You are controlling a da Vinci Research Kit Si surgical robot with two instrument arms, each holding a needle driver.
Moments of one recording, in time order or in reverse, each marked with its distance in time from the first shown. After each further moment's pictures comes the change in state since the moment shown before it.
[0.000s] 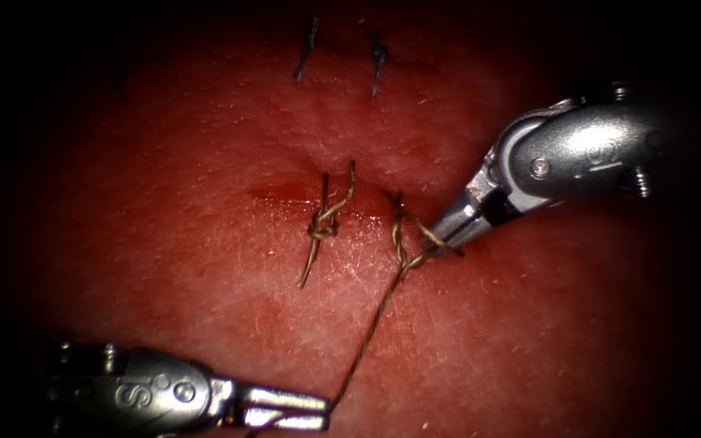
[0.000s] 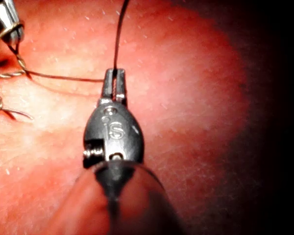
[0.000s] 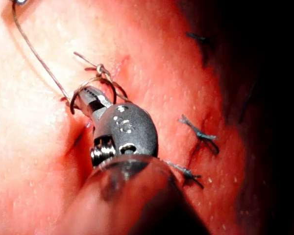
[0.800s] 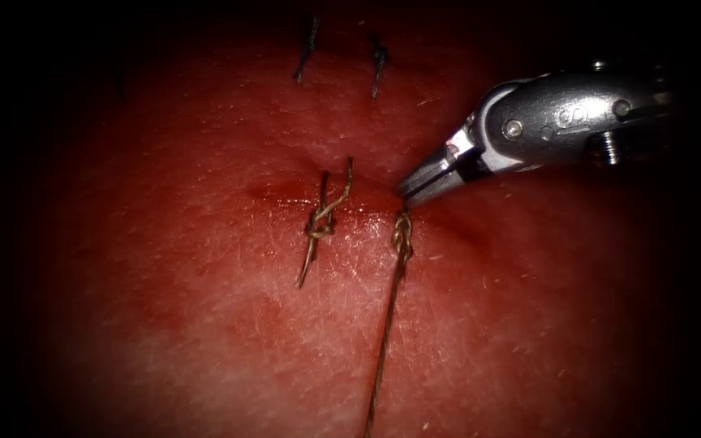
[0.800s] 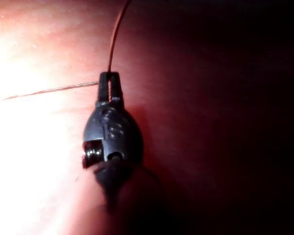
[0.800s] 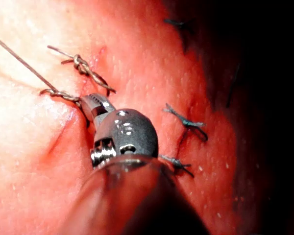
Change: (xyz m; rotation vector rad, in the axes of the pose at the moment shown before) right arm -0.005 0.003 0.000 -0.154 -0.093 0.189; left arm -0.005 -0.022 0.003 0.128 0.007 0.003
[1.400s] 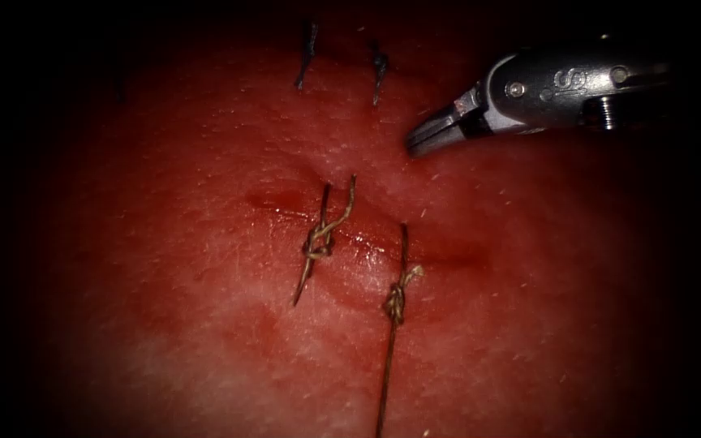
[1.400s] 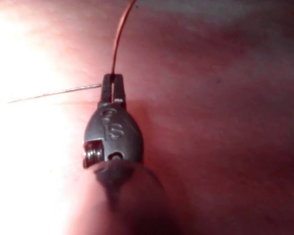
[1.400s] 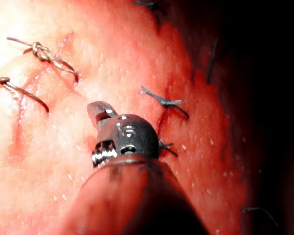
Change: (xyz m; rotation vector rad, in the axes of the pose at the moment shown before) right arm -0.001 0.000 0.000 -0.063 0.005 0.031; left arm 0.000 0.000 0.002 0.027 -0.010 -0.045
